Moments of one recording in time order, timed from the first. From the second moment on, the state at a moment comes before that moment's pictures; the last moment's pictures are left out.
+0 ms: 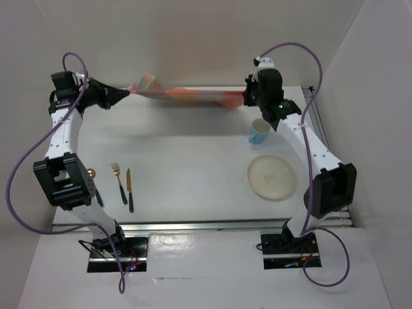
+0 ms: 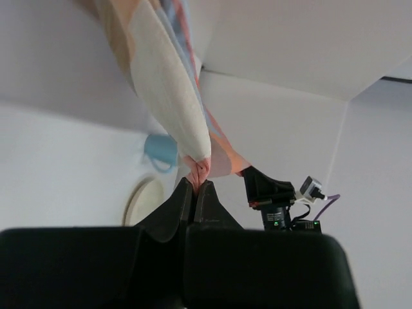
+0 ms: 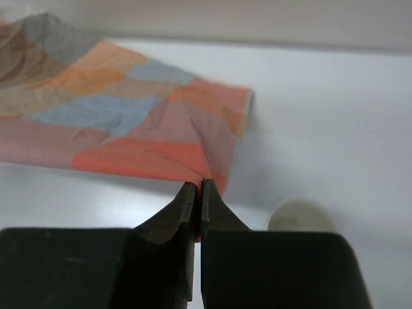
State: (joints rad) left arm 0.32 1.79 1.70 -0.38 0.90 -1.11; right arm 0.31 1.65 1.62 -0.30 0.12 0.16
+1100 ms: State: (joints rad) left arm 0.06 1.88 1.35 -0.73 0.37 -0.53; right arm 0.63 1.75 1.19 -0.39 -0.03 0.54
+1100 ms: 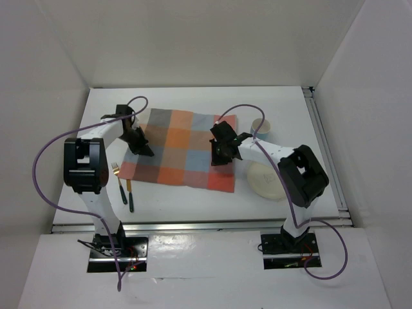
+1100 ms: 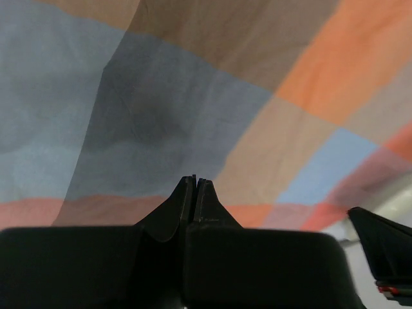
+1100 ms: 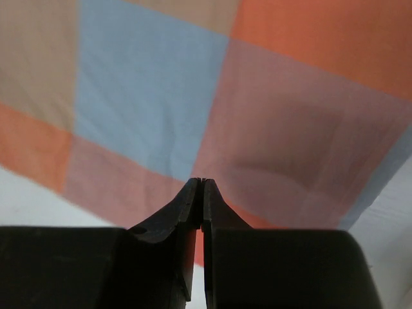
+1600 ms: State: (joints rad) left arm -0.07 1.95 1.35 -0.76 0.19 -0.52; right arm 0.58 1.90 1.22 -0.45 0.18 0.65
